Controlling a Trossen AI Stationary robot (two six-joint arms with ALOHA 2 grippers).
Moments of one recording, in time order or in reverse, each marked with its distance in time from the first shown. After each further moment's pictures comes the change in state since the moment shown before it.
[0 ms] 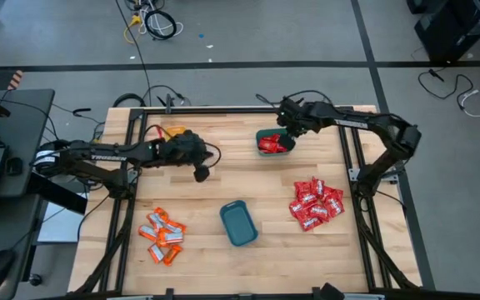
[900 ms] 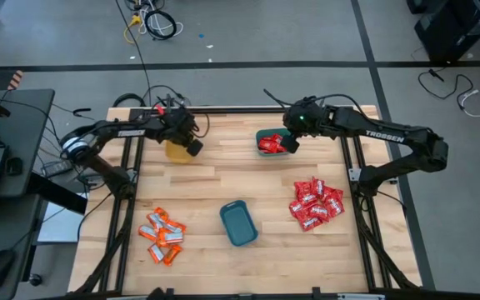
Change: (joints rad) left arm 0.483 0.316 0.101 -0.241 0.124 0.018; right arm 0.166 -0.296 0.000 0.061 0.001 -0.010
